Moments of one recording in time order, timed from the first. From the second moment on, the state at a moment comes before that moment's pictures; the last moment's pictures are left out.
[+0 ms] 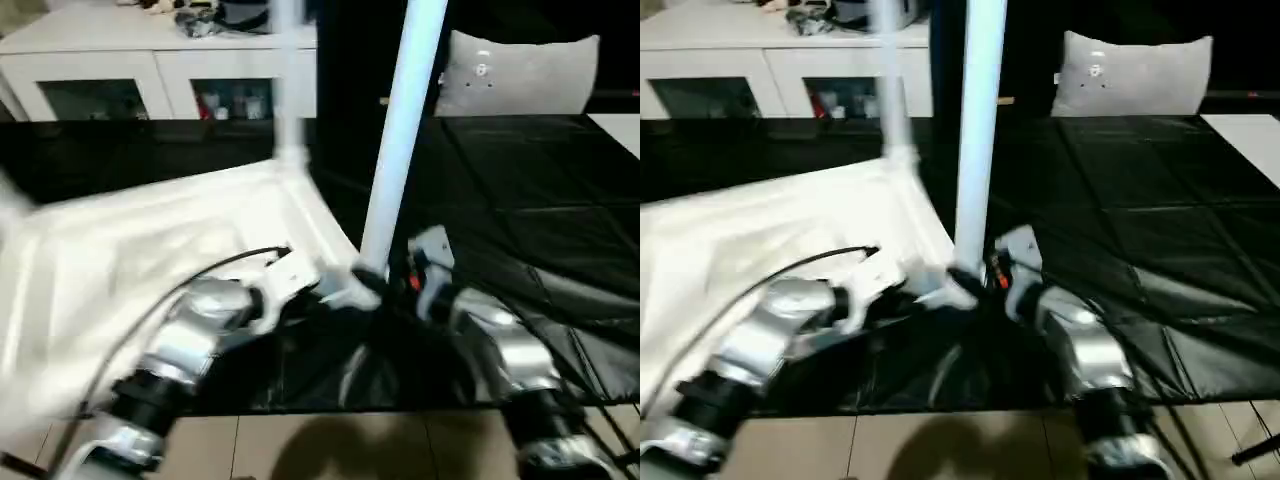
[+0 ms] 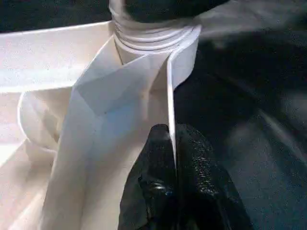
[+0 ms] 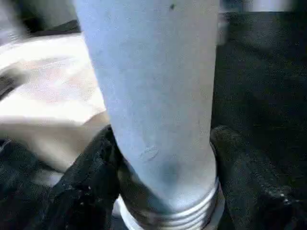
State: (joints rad) left arm -0.43 0.23 -0.30 0.28 0.12 0.37 -0.82; right arm -0.42 -0.11 0.02 0.46 0.18 0.22 0.59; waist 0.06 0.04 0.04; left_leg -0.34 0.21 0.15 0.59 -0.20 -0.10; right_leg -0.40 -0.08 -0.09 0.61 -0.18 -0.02
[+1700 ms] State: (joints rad) left arm -0.49 0.44 -0.42 0.39 0.06 -0.09 -1.21; right arm -0.35 -0.47 0.13 0.33 0.28 0.14 1.27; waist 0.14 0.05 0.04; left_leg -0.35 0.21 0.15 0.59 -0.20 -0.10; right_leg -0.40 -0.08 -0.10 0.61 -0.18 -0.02
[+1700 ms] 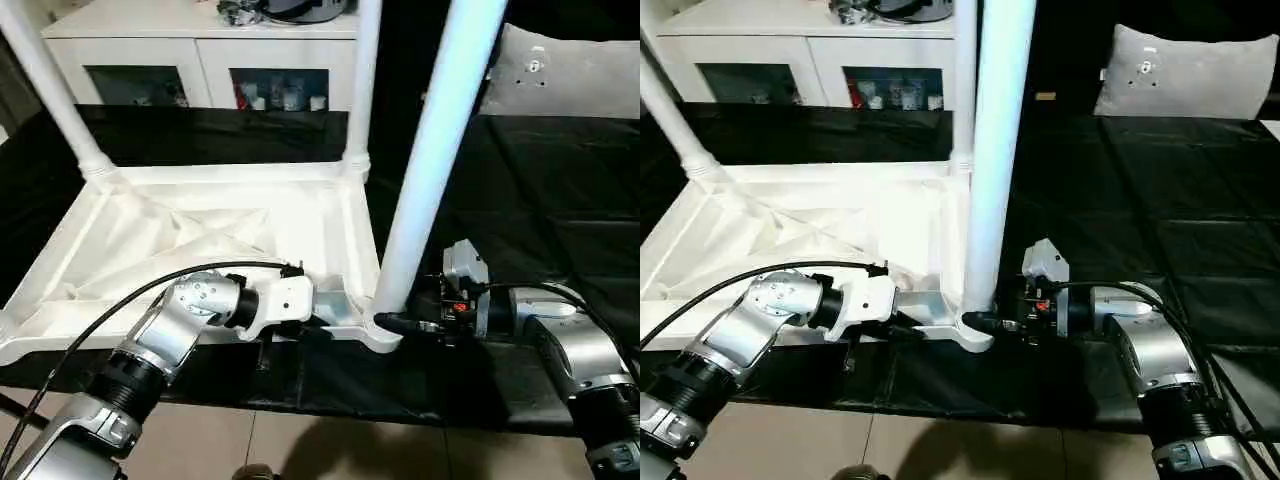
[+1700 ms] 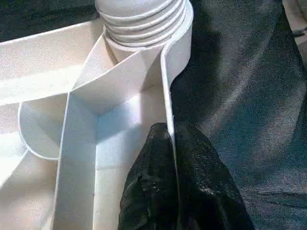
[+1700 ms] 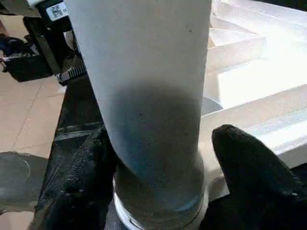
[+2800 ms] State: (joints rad) left arm -0.48 0.20 -0.32 0.35 0.14 0.37 -0.79; right arm -0.43 -0.10 0.01 0.40 0.14 0.31 0.51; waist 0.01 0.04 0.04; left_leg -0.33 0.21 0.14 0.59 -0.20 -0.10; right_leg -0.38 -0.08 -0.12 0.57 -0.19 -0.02
